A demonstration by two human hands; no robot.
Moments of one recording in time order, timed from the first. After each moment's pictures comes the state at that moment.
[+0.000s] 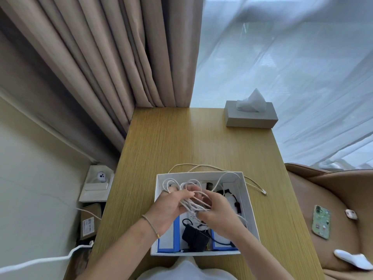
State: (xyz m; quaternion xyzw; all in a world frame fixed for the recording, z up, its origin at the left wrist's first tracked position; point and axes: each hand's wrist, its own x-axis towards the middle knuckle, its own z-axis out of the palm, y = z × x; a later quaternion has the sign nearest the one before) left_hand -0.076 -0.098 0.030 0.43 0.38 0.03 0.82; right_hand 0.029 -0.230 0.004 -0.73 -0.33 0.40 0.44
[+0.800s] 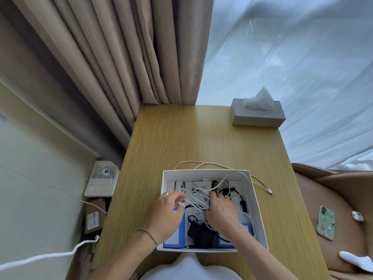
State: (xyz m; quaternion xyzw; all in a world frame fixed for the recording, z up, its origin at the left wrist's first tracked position) left_hand -0.118 -0.094 -0.015 0.86 0.35 0.04 0.36; right_hand 0.031 -0.213 -0.071 -0.90 -0.37 0.24 0.01
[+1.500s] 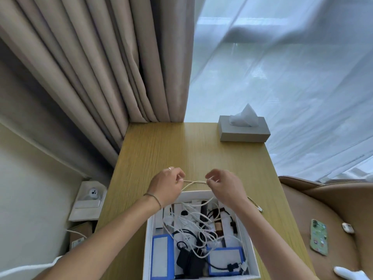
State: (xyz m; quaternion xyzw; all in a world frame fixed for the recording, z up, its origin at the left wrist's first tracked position) left_hand -0.002 -0.022 0.009 0.92 0.27 0.03 0.28; right_hand 0.128 -0.181 0.029 -0.89 -0.31 0.22 0.25
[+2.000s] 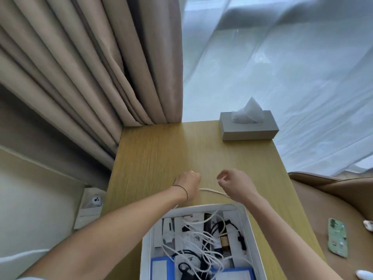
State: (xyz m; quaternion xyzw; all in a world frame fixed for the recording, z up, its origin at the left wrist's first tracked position) left_hand 0.114 -0.007 -0.072 0.95 0.22 -0.17 0.12; right_hand 0.206 -0.161 -0.015 -0.90 -0.29 0.27 0.20
